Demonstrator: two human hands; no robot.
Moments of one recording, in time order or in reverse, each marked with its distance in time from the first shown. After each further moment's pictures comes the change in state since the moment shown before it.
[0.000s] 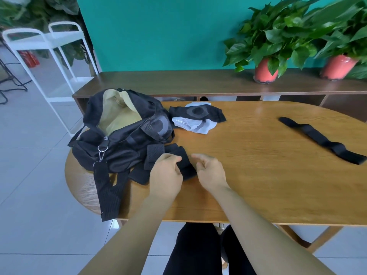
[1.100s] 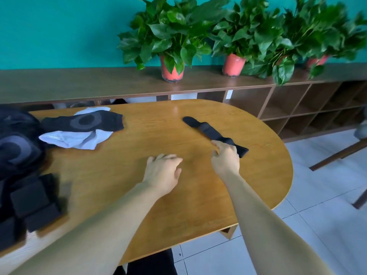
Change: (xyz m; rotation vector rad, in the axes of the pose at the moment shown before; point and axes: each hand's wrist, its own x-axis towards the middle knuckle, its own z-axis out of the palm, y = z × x) left_hand 0.036 0.214 0.193 0.340 -0.502 0.473; right_hand 0.032 0.191 -0.278 -0.300 0.436 0.315
